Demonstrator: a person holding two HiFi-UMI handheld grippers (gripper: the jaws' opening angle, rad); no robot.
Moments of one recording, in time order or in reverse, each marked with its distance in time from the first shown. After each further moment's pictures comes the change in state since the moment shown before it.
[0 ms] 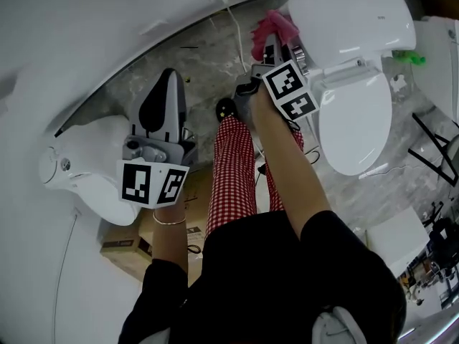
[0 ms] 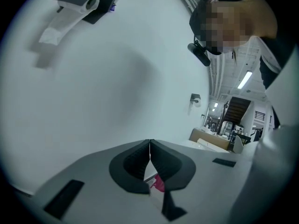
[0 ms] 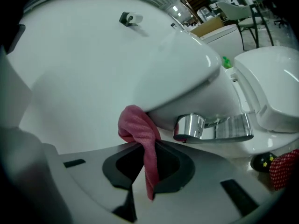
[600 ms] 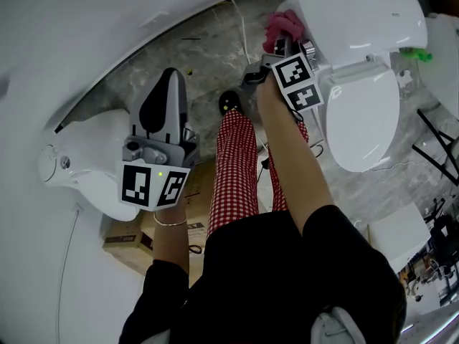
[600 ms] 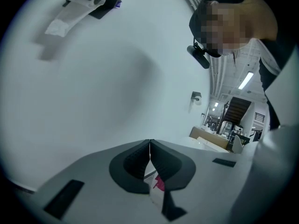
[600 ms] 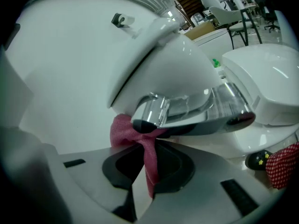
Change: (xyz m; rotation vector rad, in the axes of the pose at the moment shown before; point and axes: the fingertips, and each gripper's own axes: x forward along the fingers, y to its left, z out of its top) left arm -0.003 0.011 -0.018 -0.027 0.029 -0.001; right arm 0.019 -0.043 -0.007 0.014 -0.051 -0.094
